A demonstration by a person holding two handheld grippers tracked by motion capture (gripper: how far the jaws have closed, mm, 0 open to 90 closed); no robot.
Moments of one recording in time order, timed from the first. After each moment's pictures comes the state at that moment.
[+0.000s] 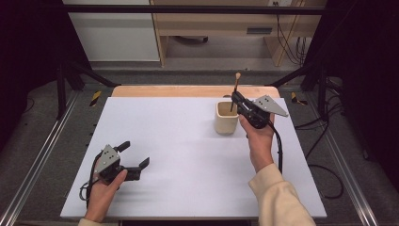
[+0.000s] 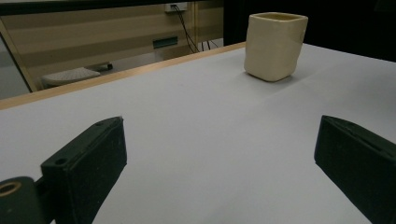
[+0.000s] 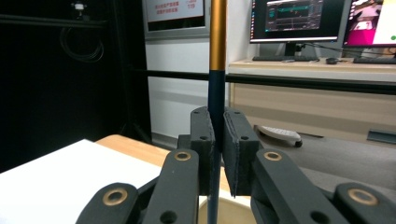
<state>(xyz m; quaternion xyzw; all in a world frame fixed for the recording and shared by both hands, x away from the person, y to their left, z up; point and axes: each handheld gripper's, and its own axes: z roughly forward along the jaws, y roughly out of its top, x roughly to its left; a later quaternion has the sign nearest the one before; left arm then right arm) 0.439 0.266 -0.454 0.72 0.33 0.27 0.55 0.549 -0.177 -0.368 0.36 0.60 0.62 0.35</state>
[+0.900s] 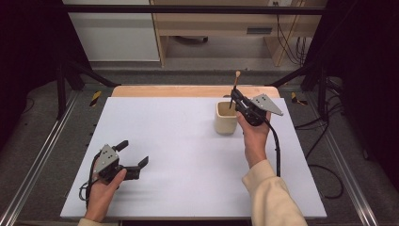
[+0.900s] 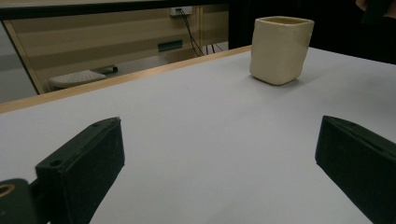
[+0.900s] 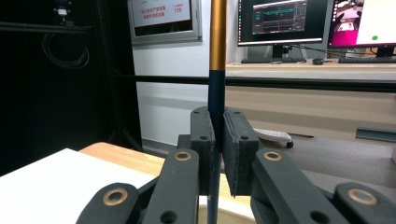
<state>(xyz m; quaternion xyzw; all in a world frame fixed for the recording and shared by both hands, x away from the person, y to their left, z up) 0.440 0.269 -0.454 0.71 0.33 0.28 0.55 0.566 -0.172 -0.380 0.38 0.58 0.62 0.36</state>
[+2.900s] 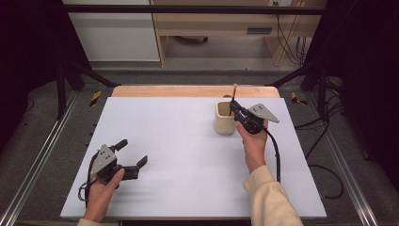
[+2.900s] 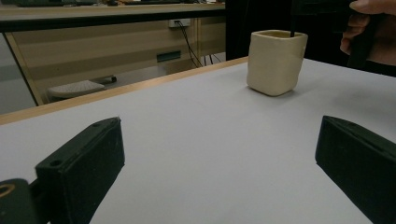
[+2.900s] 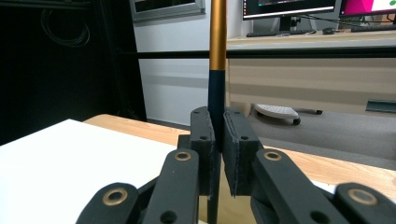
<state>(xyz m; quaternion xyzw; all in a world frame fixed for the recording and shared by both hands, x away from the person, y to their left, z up) 0.438 0.271 -0.451 0.70 0.32 0.29 0.57 0.569 -0.177 -0.424 0.39 0.61 0.61 0.33</state>
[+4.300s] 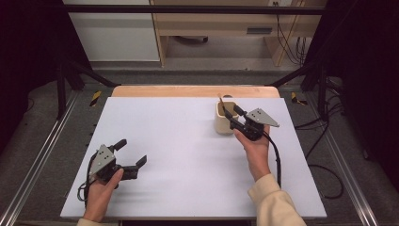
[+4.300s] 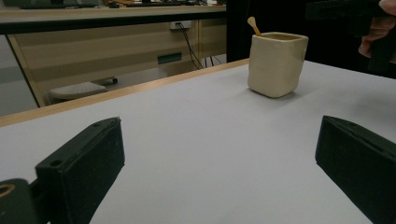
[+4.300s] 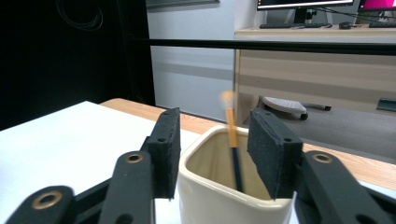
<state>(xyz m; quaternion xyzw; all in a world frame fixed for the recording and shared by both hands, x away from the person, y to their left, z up) 0.437 0.273 -0.450 0.70 0.32 0.29 0.57 0.544 -0.173 -0.418 0.38 0.64 0.59 0.32</state>
